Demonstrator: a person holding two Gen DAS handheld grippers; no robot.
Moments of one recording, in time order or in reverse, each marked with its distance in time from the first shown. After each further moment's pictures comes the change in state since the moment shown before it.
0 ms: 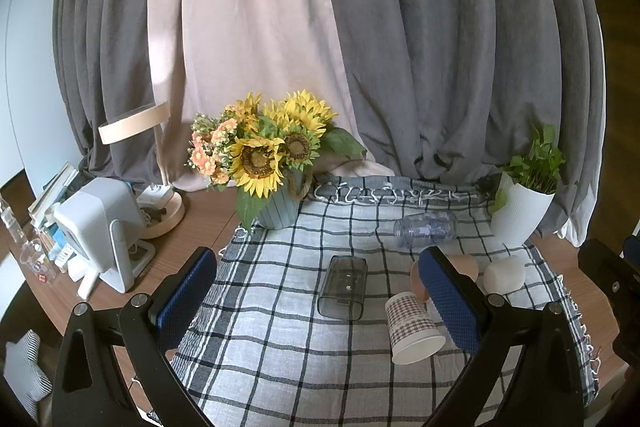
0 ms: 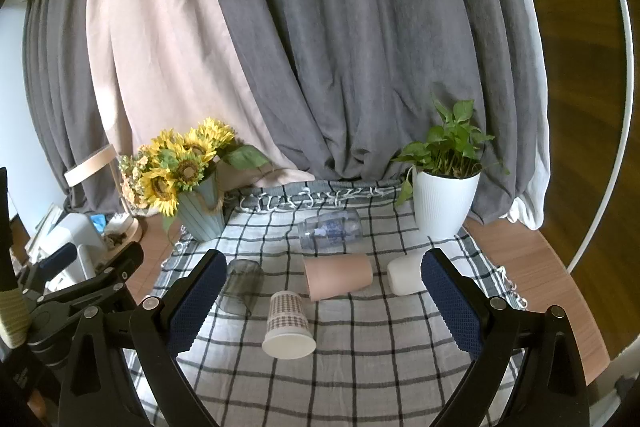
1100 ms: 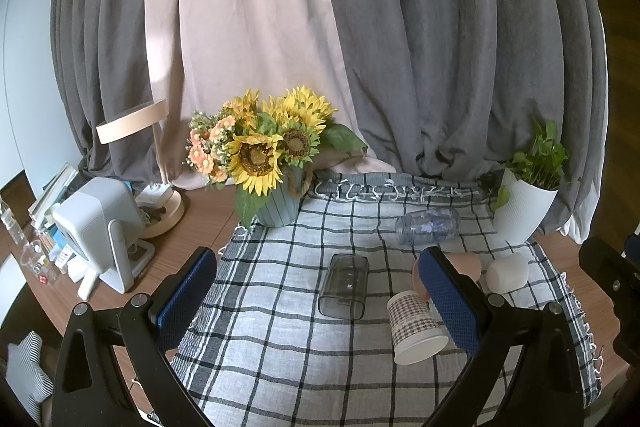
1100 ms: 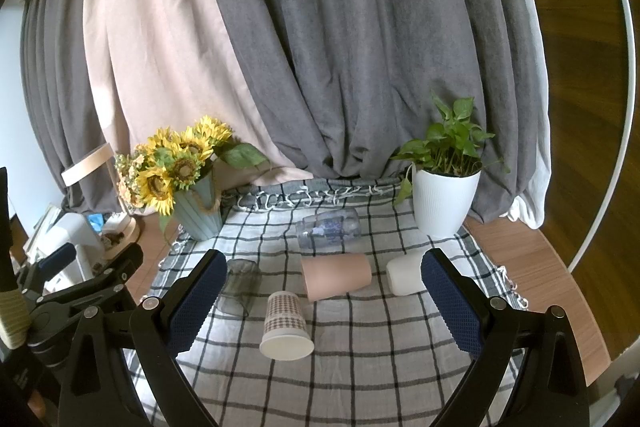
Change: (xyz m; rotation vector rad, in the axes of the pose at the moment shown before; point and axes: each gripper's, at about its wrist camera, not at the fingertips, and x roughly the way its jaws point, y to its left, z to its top) left arm 0.007 0.005 -0.002 0.007 0.009 -0.005; right arm 0.006 -0.003 -0.003 0.003 0.007 -0.006
